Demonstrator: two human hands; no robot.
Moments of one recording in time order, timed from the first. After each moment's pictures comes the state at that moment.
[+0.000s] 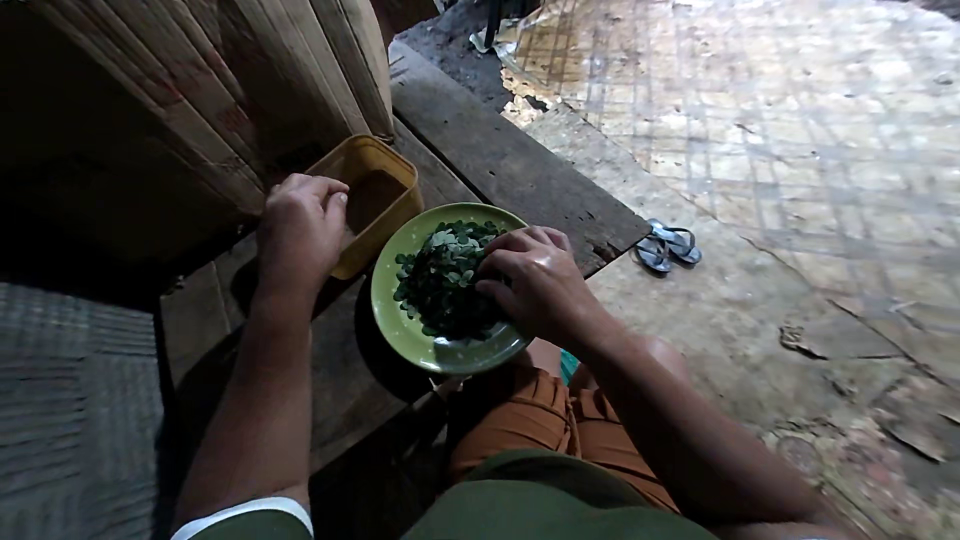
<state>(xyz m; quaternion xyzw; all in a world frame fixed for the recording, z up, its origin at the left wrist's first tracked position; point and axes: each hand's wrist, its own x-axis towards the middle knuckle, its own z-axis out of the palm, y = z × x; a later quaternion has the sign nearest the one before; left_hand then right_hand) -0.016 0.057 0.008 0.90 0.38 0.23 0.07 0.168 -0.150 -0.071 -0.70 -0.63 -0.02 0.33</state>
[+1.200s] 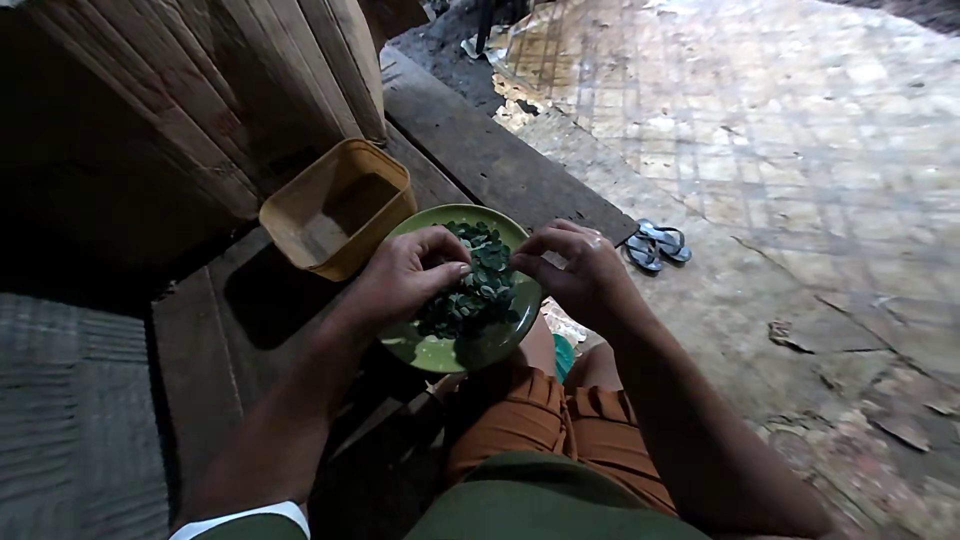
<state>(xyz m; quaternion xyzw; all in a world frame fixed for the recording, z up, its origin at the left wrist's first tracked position) 0.015 -0.008 -0.018 0.88 0.12 0.15 0.44 0.194 -0.181 -0.060 -0.70 -0.56 0.04 0.45</state>
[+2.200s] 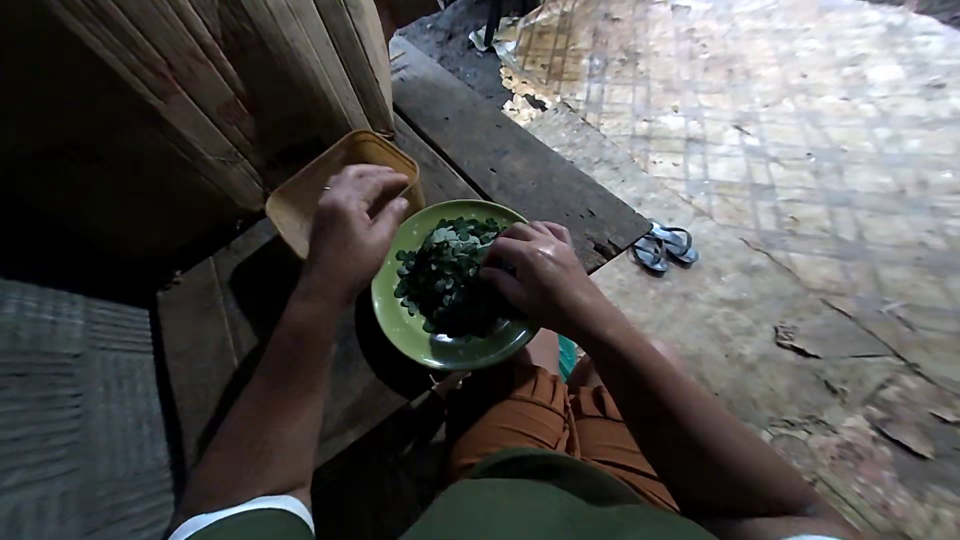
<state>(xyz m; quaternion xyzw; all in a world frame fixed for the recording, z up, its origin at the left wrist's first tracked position) 0.003 0.036 -0.003 0.93 0.22 0.27 0.15 0.174 -0.149 -0.066 -0.69 -0.63 0.00 0.35</state>
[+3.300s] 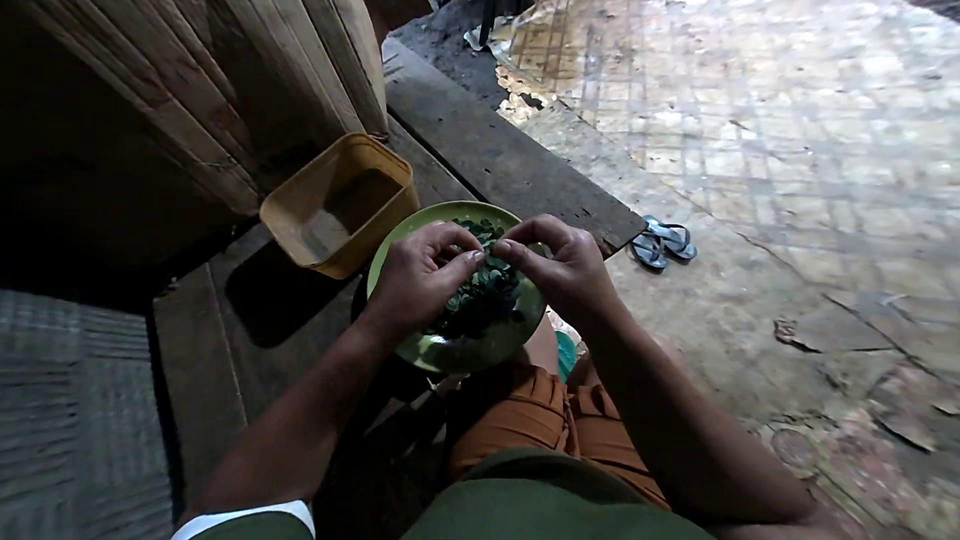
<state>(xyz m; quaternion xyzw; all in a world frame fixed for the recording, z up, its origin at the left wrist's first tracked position) 0.023 -0.026 -0.029 0.87 0.14 0.24 0.40 0.178 -0.161 -0.064 -0.63 -0.47 0.16 0.59</state>
